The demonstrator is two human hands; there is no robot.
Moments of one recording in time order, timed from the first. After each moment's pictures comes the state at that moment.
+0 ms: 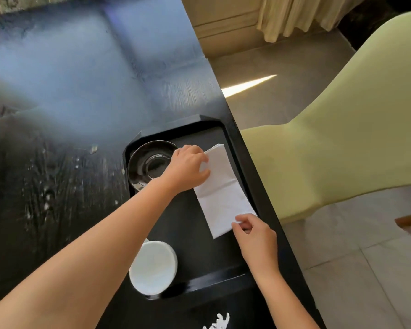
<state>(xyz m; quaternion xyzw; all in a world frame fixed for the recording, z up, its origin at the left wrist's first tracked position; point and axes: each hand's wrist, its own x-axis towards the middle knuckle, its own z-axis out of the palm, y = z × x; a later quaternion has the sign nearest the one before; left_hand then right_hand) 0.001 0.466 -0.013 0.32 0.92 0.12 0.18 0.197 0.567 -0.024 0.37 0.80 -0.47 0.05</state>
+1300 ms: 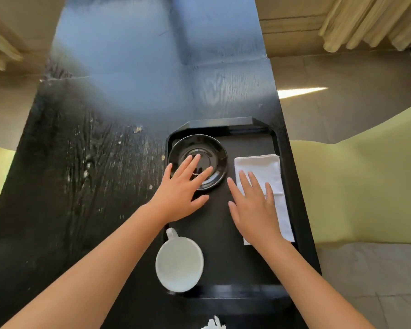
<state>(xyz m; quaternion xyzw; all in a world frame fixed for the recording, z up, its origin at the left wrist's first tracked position) 0.031 0.352 -0.023 0.25 0.95 0.02 0.20 0.098 0.536 -0.048 -0.03 1.00 -0.06 0.04</state>
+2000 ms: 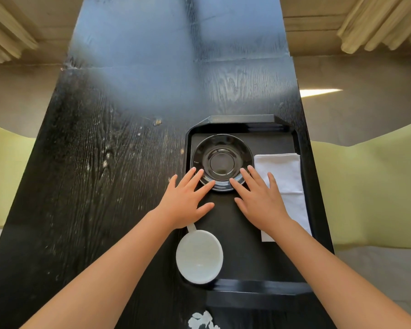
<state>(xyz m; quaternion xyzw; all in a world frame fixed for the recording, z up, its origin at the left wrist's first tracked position) 0.053 0.320 -0.040 0.22 0.94 -0.01 0.26 0.077 0.524 -0.053 -0.14 0.98 -0.04 0.12</state>
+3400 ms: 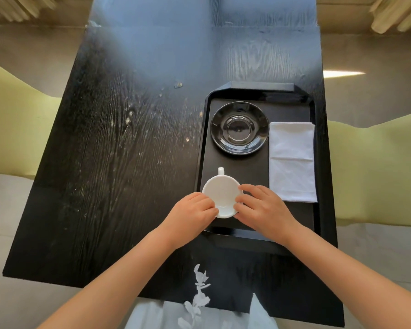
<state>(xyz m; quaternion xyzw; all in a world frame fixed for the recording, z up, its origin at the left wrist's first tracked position) 0.188 0.290 -0.030 0.38 0.91 0.18 0.04 0.174 0.515 -0.037 -0.42 0.90 -0.12 -0.06</state>
